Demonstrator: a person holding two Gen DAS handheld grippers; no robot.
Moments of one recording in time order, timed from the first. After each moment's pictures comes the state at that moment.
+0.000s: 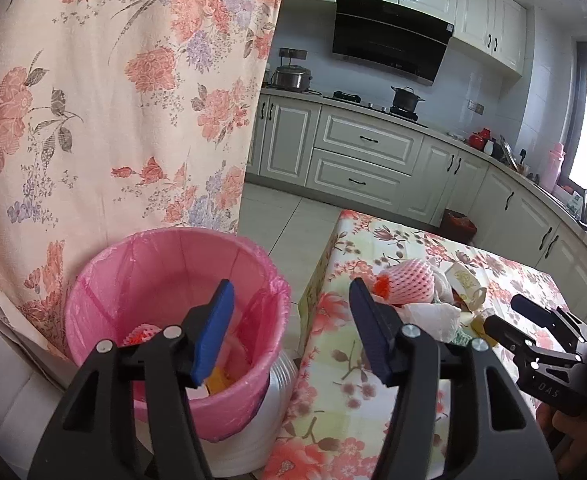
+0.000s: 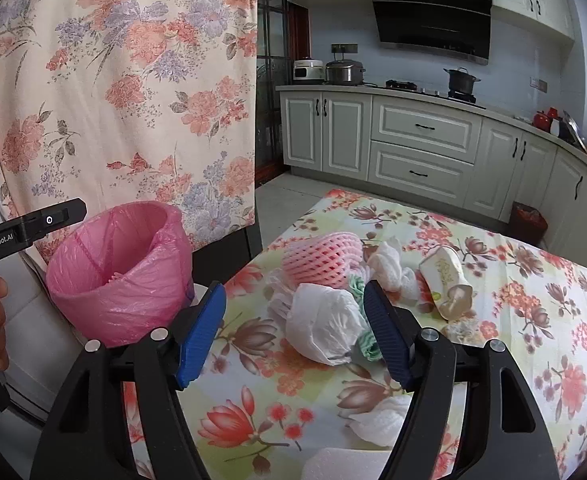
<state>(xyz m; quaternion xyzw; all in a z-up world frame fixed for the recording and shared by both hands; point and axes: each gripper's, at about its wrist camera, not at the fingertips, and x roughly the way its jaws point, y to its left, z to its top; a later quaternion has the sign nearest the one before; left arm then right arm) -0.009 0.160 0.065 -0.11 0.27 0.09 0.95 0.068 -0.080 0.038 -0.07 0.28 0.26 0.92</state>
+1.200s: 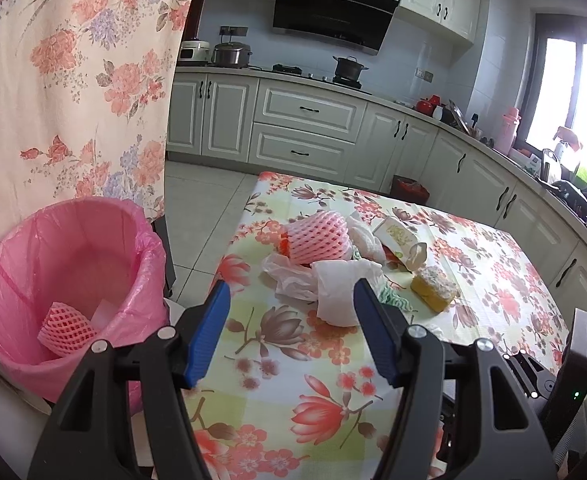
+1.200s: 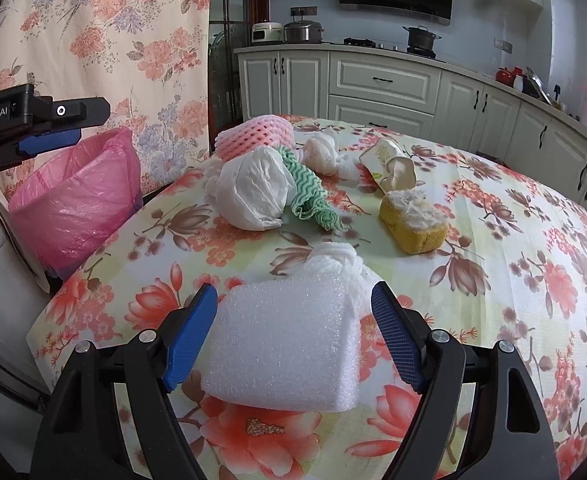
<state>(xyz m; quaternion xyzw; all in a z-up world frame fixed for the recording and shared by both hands) 0.017 0.072 0.029 -0.10 0.30 -0.01 0.95 0.030 -0.141 -0.045 -0.08 0.35 0.19 0.91</state>
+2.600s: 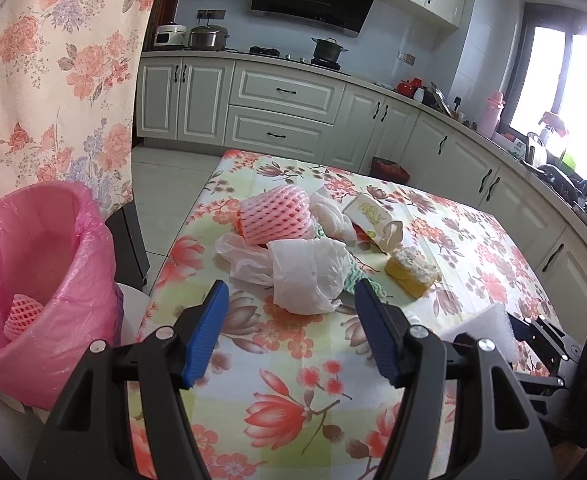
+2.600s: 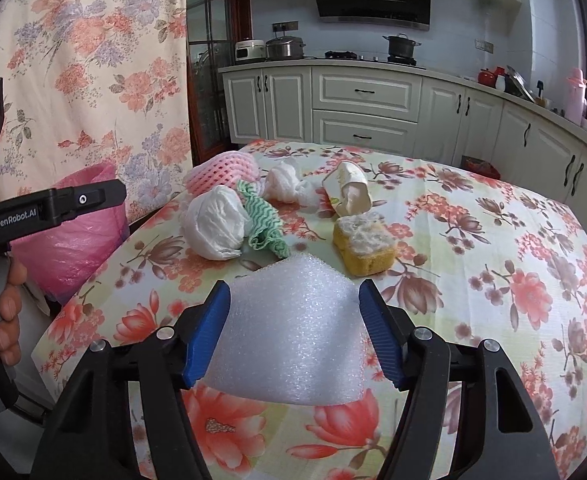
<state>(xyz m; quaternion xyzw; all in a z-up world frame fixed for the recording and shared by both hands) 0.040 0.035 0.006 -0.10 0.33 -0.05 0.94 0.039 -0.188 -0.014 -0.05 0.33 0.17 0.93</state>
